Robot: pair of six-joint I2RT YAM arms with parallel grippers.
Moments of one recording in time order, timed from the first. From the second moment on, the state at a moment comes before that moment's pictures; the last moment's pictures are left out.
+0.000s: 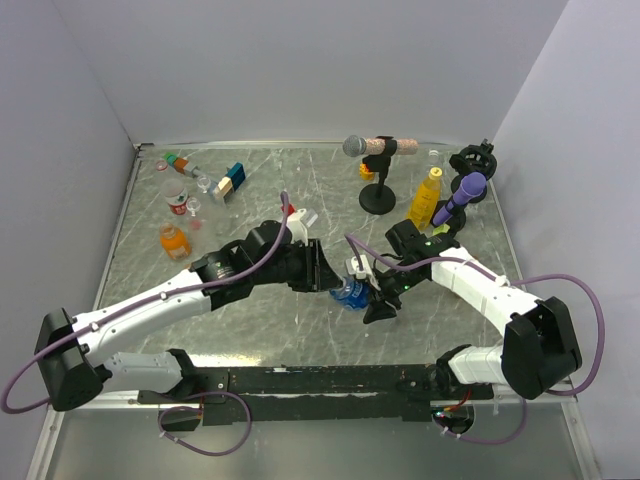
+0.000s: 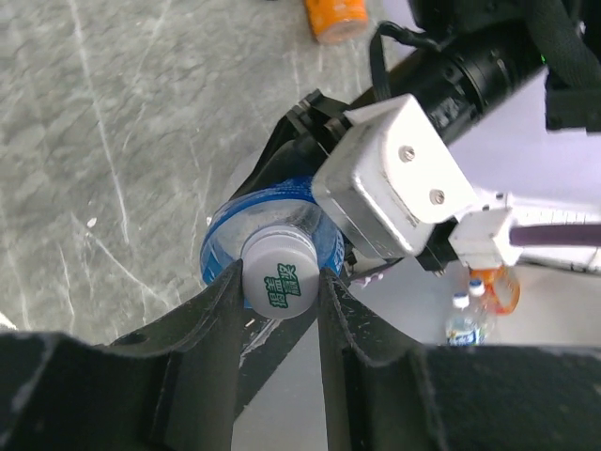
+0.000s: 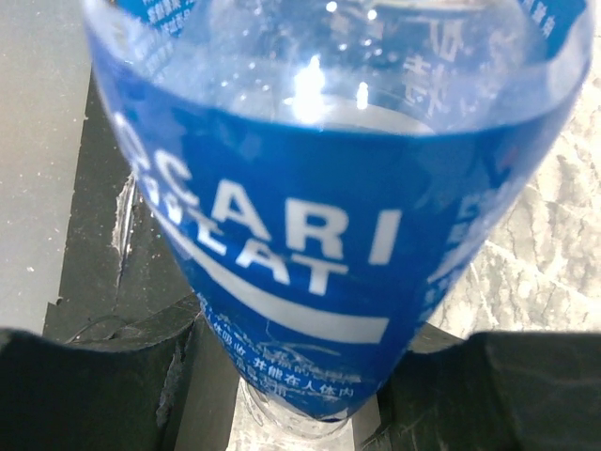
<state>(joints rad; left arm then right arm) -0.95 1.19 0.99 -0.28 0.20 -0.82 0.47 1.29 0.86 -0.96 -0.90 -1.10</state>
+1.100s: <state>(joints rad) -0.95 1.02 0.94 -0.26 0.12 -0.99 0.48 1.31 0.87 -0.96 -0.85 -1.10</state>
